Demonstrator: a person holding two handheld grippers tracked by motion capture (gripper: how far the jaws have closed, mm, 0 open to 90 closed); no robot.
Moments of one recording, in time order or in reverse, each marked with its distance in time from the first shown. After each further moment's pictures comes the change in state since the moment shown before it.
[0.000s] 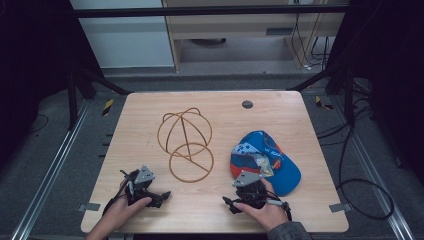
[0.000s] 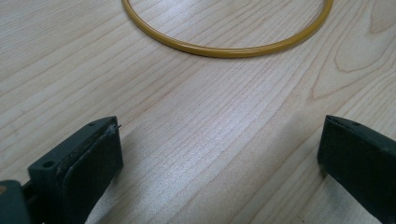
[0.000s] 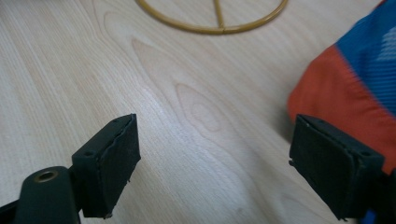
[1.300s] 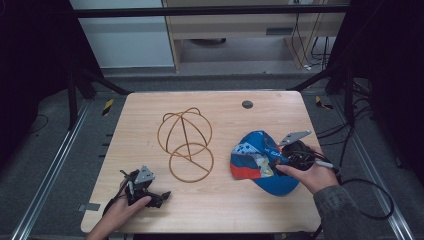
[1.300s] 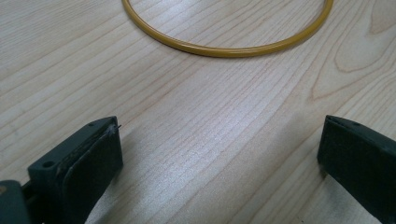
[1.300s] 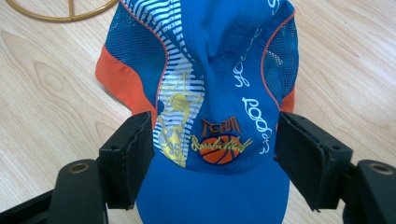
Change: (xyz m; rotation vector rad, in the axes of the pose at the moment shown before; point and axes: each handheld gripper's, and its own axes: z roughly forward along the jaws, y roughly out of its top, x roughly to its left) left arm 0.000 0.000 0.000 0.001 0.002 0.000; right arm -0.122 0.027 -0.092 0.183 -0.127 0.073
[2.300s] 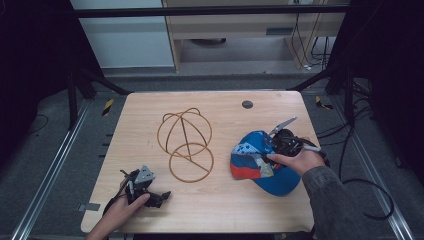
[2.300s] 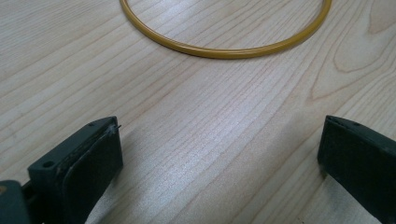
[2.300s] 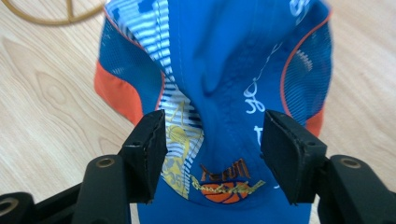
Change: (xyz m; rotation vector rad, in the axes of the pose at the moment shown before) left arm 0.001 0.001 0.001 0.000 -0.007 0.007; right arm -0.016 0.030 0.033 0.121 0.107 0.046
